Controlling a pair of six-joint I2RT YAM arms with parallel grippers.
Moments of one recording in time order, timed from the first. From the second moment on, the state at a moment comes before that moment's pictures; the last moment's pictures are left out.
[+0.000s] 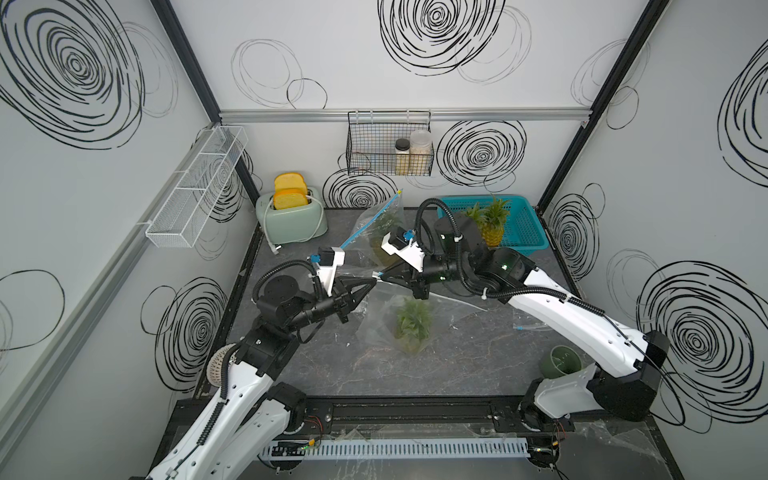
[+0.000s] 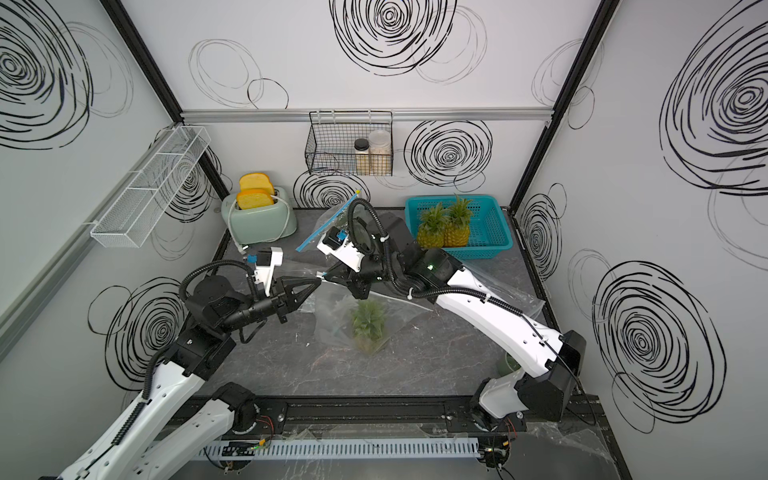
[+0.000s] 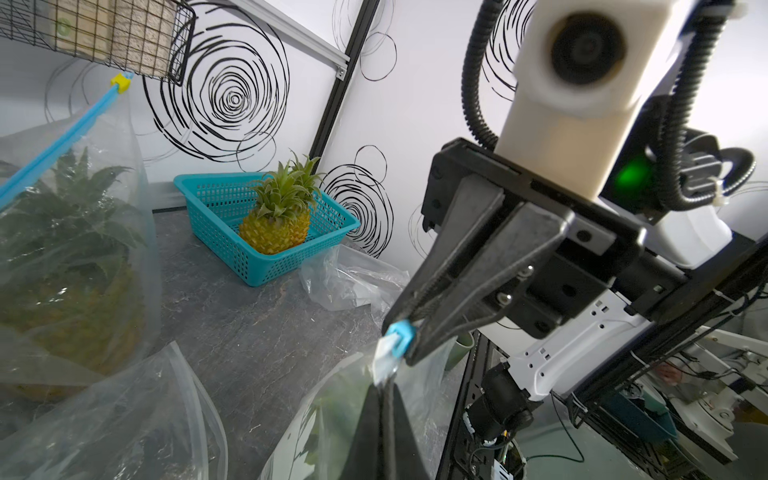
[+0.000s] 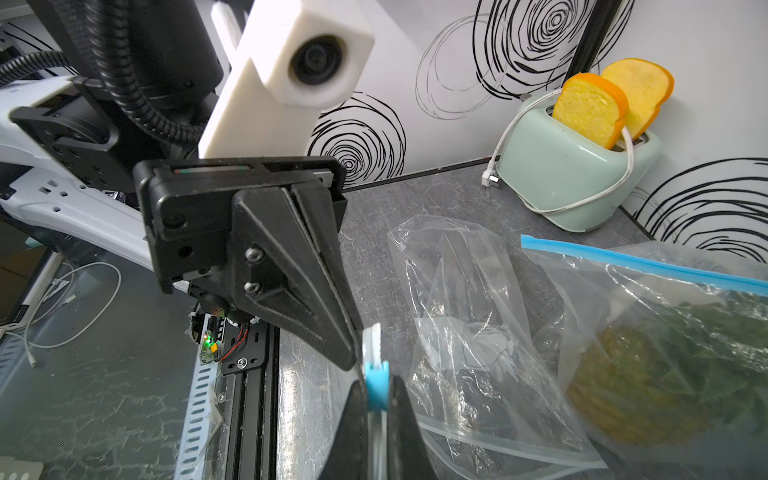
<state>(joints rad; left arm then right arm) -0.37 0.70 0.69 -0.03 0.66 -0.46 0.88 1.42 1.52 -0.60 -0.48 -0.15</state>
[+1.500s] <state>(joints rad) -0.23 0.74 0.74 -0.06 0.29 -0.38 0.74 0.93 1.16 -0.69 -0.35 -0.03</state>
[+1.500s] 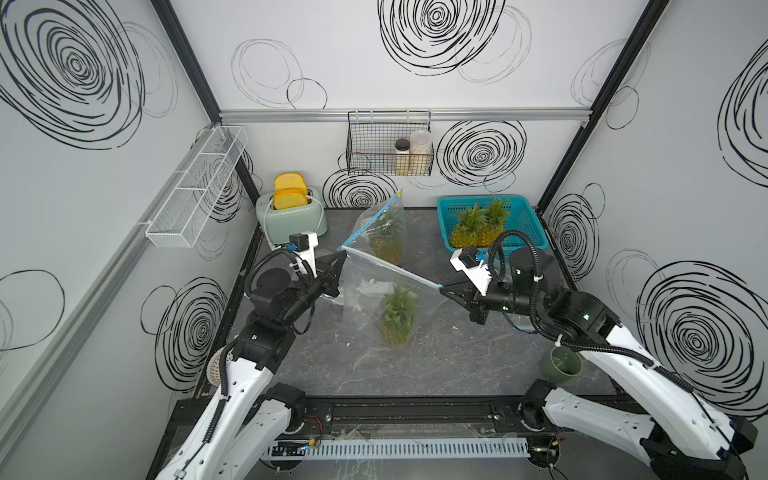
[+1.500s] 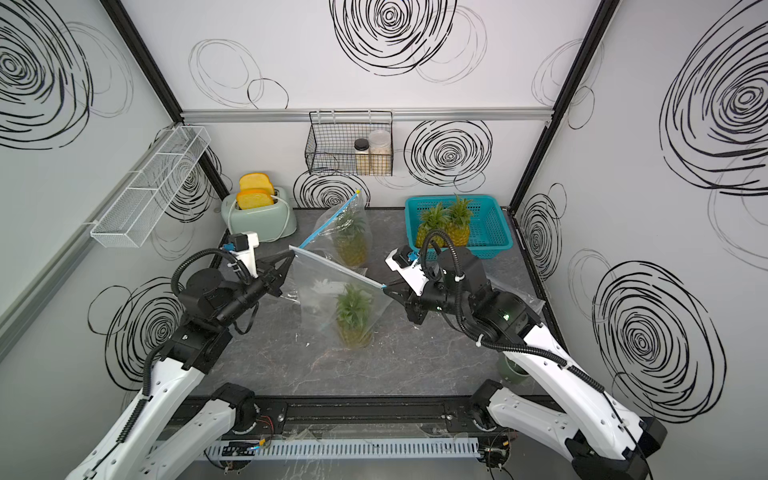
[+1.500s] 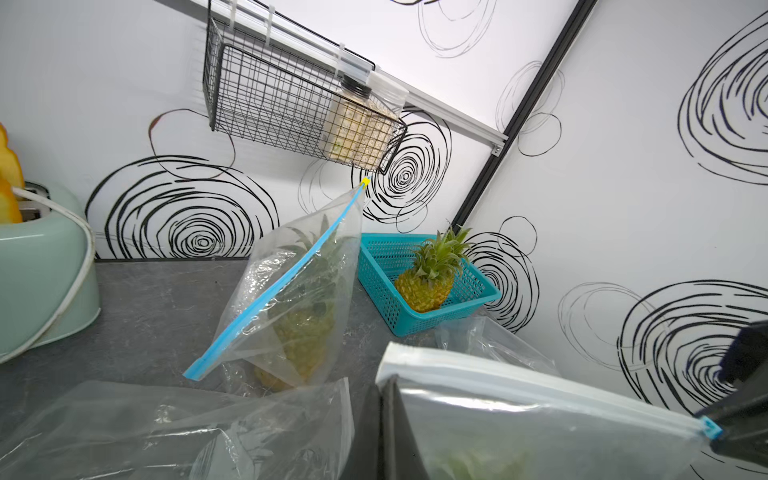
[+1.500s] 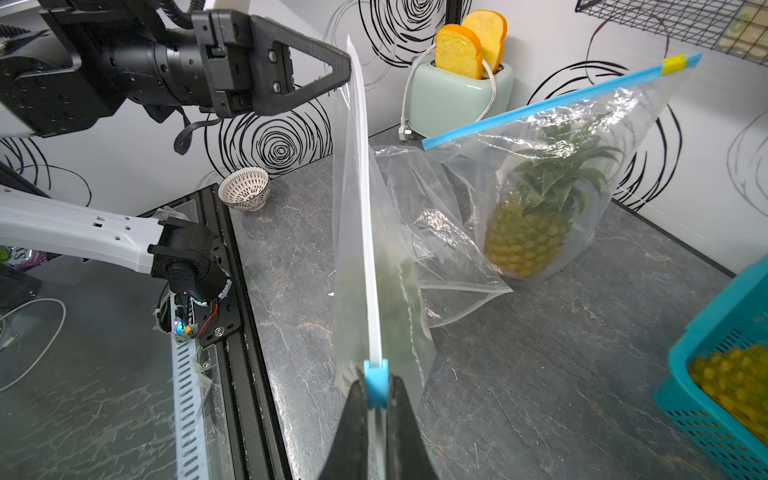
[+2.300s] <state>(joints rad) -0.19 0.92 0.74 0.08 0.36 -0.42 0.85 0.99 1.04 -0.57 -0.59 0.01</state>
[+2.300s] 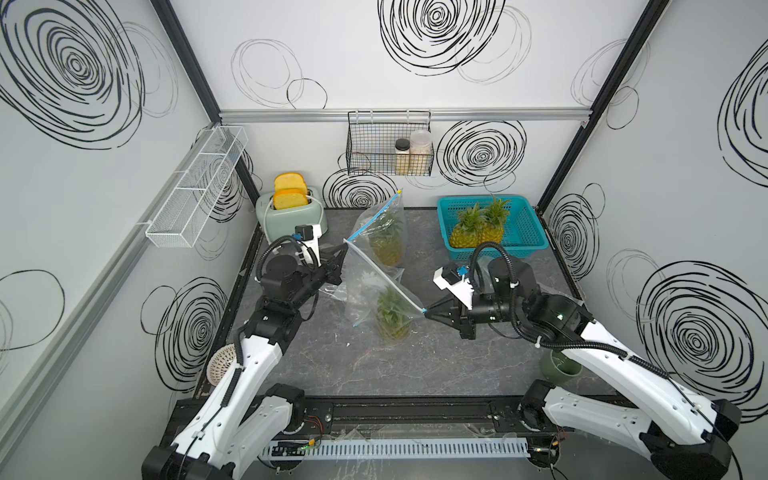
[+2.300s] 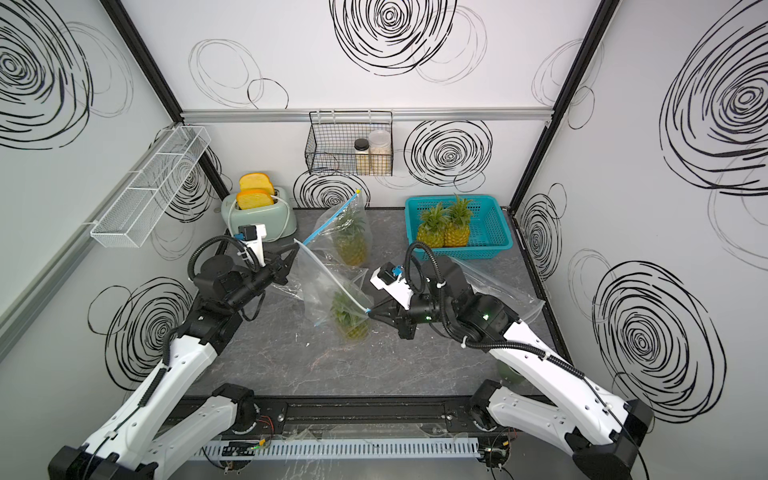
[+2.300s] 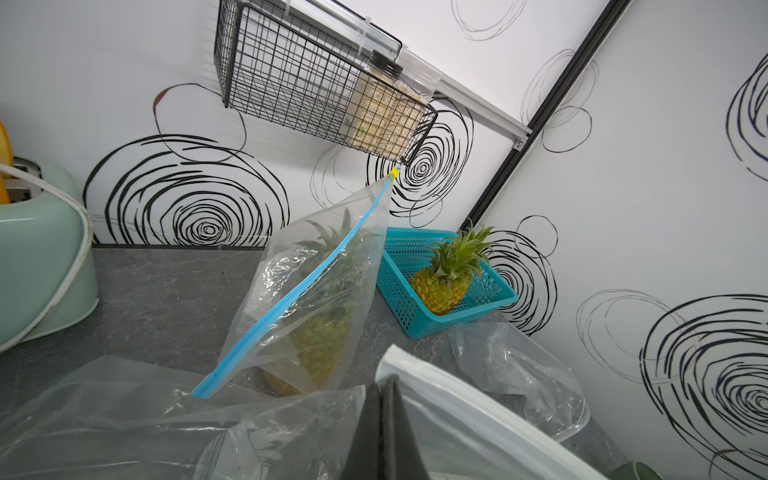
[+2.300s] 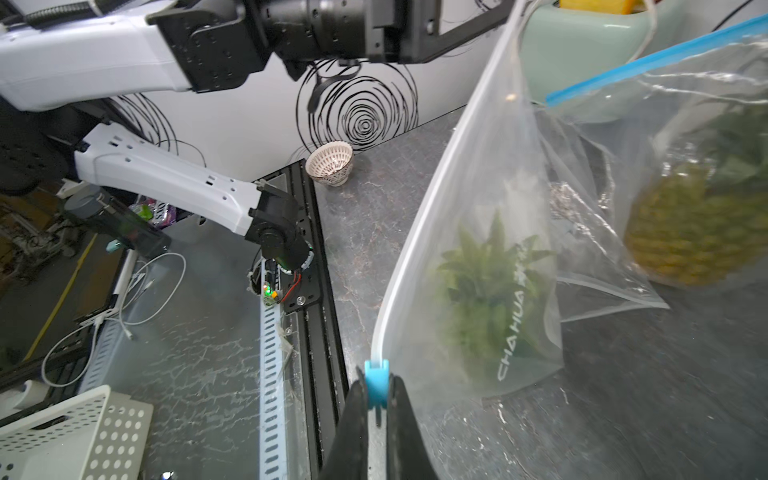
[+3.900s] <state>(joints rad) -0.58 0.93 0.66 -0.16 0.20 -0.44 0.62 1.39 1.01 -0.19 -0.77 0.24</state>
